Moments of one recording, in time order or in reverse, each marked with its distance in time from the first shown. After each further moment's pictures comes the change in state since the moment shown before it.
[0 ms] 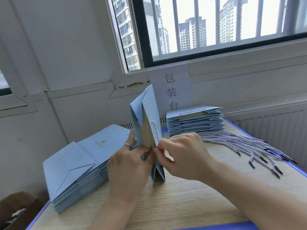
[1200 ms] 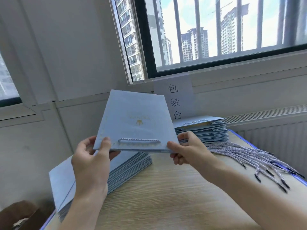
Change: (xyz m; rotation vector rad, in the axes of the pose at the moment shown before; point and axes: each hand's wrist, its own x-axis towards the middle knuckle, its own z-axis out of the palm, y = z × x) left_hand 0.037 -0.023 -0.051 -0.842 0.359 -0.855; right_hand 0.021 0.014 -0.008 1.118 -0.189 1.094
